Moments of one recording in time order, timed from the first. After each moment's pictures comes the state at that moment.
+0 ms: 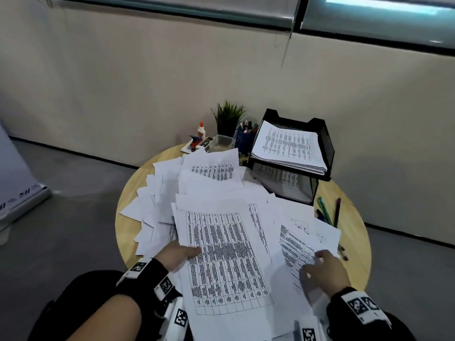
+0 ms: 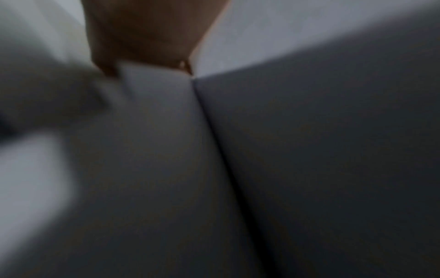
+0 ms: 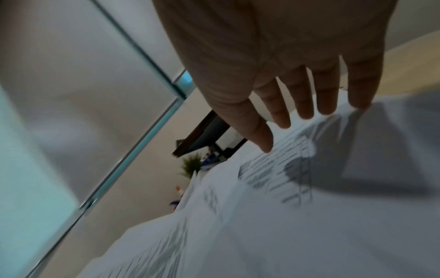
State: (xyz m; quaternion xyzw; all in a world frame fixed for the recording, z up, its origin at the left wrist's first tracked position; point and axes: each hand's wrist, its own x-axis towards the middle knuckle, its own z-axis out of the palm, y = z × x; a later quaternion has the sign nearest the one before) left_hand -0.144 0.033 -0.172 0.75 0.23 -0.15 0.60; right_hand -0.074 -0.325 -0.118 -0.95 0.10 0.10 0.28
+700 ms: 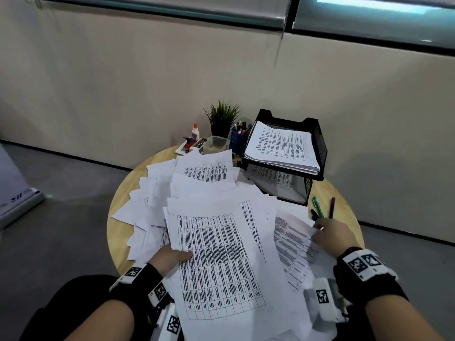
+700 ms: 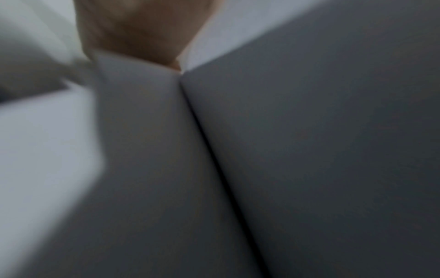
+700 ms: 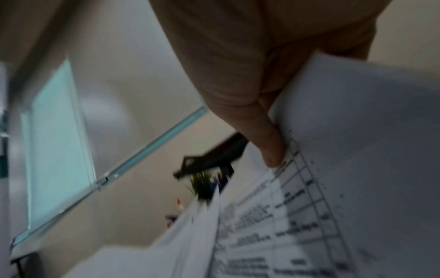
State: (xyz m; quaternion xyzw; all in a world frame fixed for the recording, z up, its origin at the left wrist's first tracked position) left_hand -0.141 0.030 -0.178 0.75 0.27 -0.12 0.59; right_hand -0.031 -0.332 -0.047 -0.99 0.00 0.05 0.15
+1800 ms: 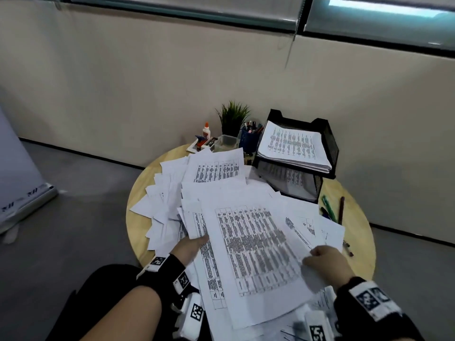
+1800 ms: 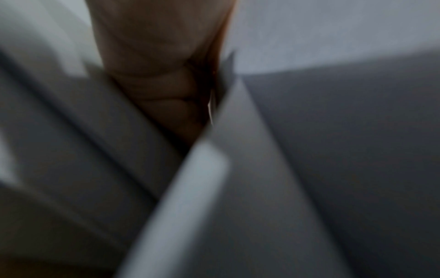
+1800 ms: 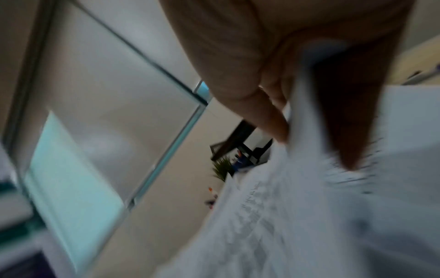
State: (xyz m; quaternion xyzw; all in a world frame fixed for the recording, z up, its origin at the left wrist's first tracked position) left_hand -0.149 0.012 -0.152 0.70 0.30 -0.09 0.65; right_hand -0.097 -0.302 -0.082 -0.94 0.04 0.13 0.31
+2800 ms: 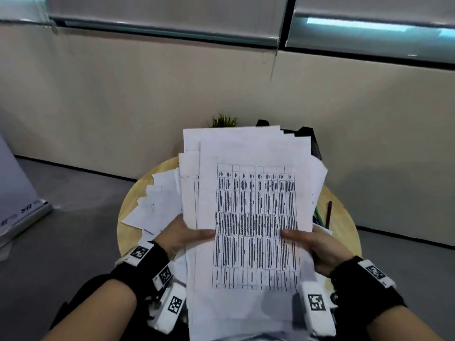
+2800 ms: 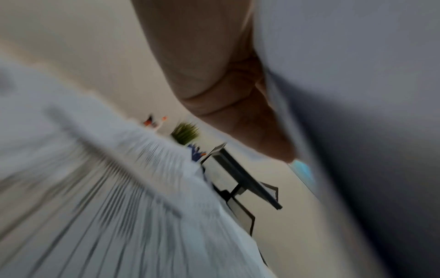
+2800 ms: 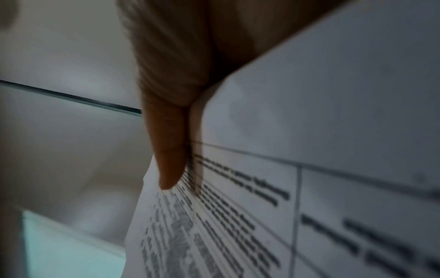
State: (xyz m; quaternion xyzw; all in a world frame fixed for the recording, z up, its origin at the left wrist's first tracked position) left_hand -0.167 -0.009 -0.050 0.66 0.01 0.03 0.75; right_hand -0.099 -0.298 -0.019 -0.61 -0.07 0.28 0.74
